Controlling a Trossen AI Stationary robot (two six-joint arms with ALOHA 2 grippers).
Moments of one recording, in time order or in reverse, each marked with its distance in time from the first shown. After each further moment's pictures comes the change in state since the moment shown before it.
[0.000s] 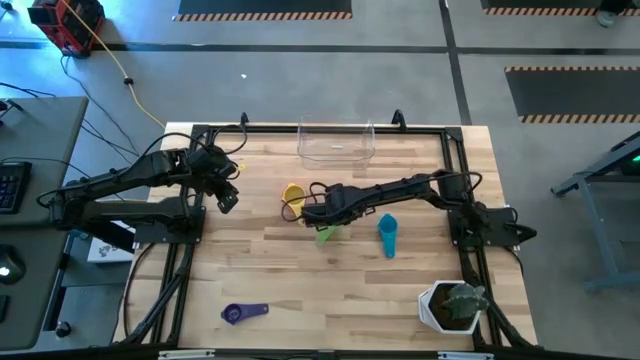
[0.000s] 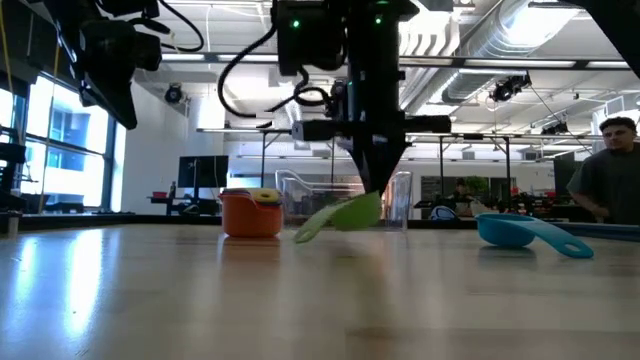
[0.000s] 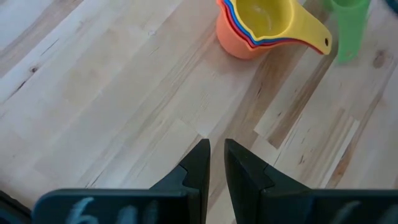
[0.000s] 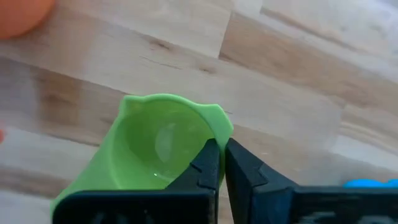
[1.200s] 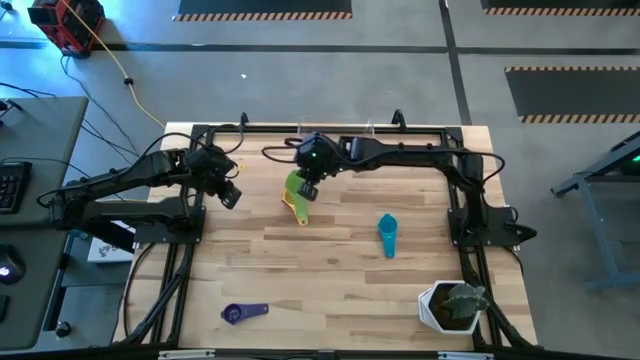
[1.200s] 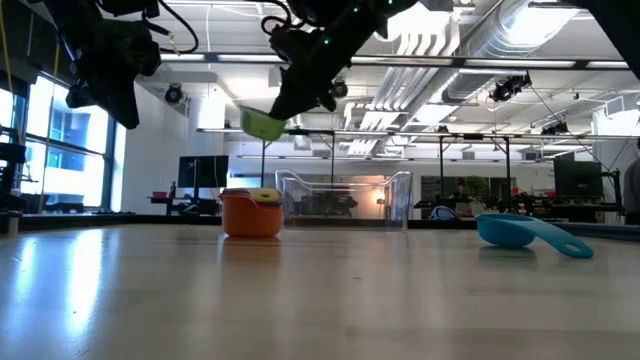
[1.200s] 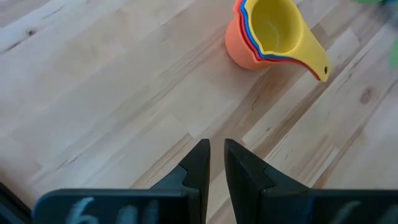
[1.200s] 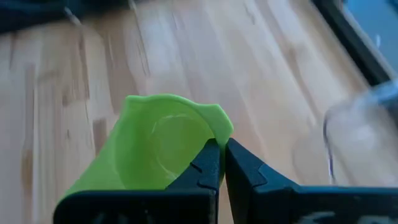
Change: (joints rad) left arm 0.000 0.000 0.000 0.005 0.000 -0.216; right arm -0.248 -0.164 0.001 0.632 -0.292 -1.228
